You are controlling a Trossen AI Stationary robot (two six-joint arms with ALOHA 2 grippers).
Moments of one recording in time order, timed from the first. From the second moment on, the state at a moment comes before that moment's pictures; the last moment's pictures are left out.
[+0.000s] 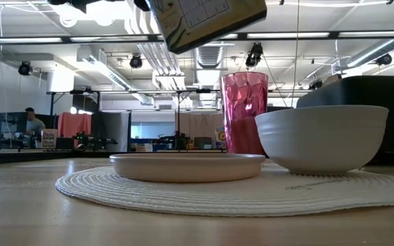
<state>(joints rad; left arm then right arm) 0.35 1.11 0.90 0.36 0.57 0.07 0.10 1.55 1.90 -0.97 0.33 0.08</state>
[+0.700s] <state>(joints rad) 0.35 1.06 0.90 0.14 0.14 0.08 0.05 1.53 2.04 -1.17 0.37 0.30</state>
